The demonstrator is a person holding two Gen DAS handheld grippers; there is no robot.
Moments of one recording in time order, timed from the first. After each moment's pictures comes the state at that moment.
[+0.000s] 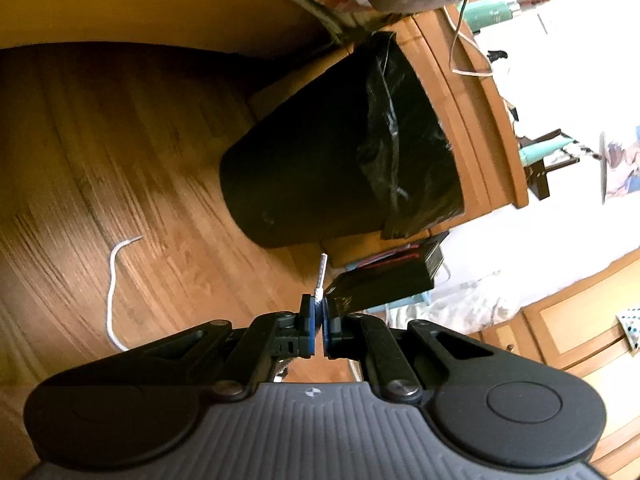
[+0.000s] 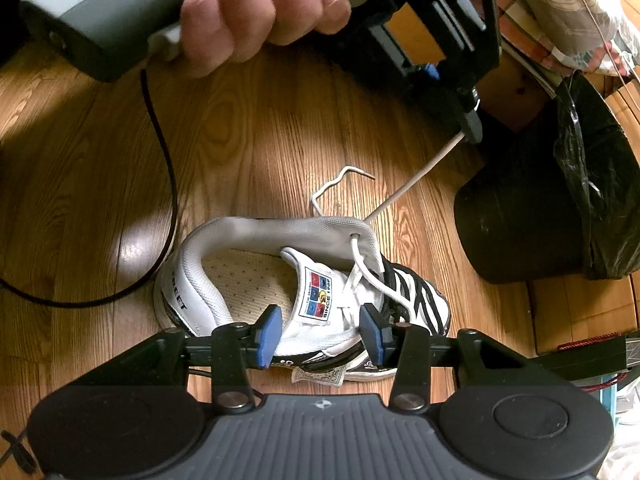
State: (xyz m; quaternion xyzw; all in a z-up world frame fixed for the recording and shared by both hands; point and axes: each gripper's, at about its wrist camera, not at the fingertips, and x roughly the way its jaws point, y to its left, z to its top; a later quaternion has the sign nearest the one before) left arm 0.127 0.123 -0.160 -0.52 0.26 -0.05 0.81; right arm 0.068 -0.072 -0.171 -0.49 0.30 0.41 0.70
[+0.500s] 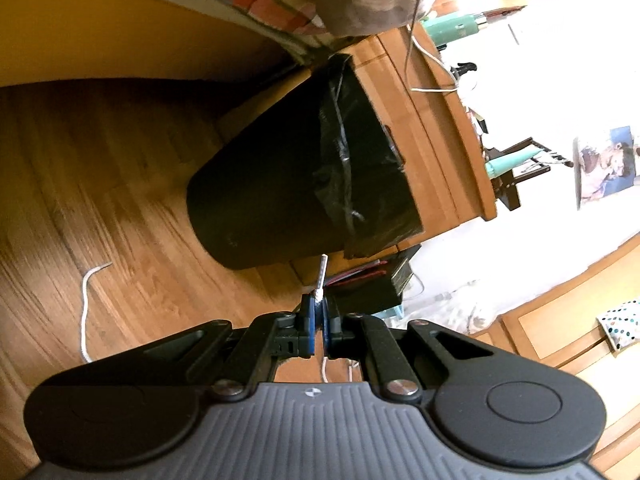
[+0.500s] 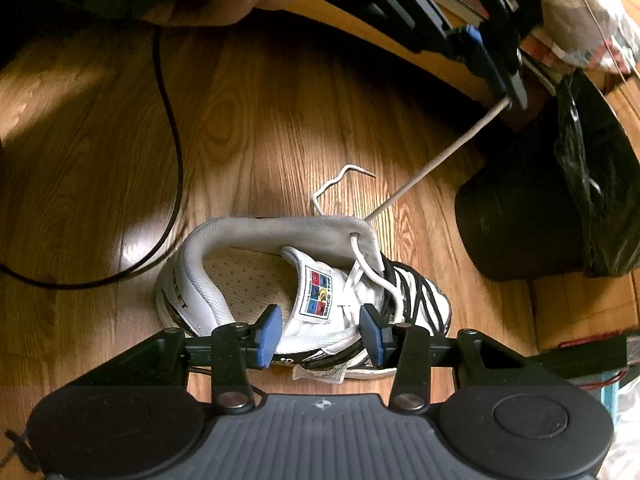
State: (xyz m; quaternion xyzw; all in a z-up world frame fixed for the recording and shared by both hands) left arm 0.125 0.124 -0.128 -0.52 0.22 -0.07 0.82; right arm 0.070 -0.071 -0.166 -0.48 0.32 0.41 0.71
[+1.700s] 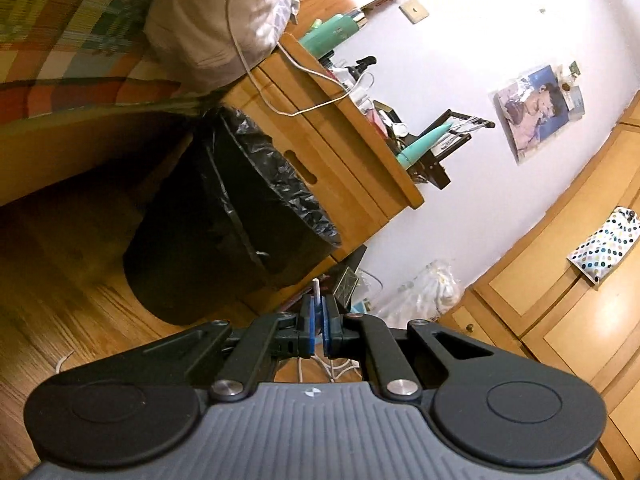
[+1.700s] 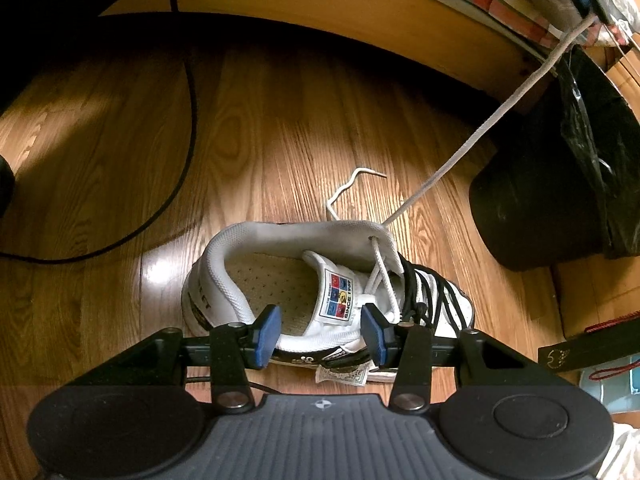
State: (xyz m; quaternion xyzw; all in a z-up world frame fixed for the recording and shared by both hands) left arm 0.116 0.113 -0.055 -0.41 0.17 -0.13 0.89; right arm 0.076 -0.070 -0.167 -0.45 0.34 0.43 0.71
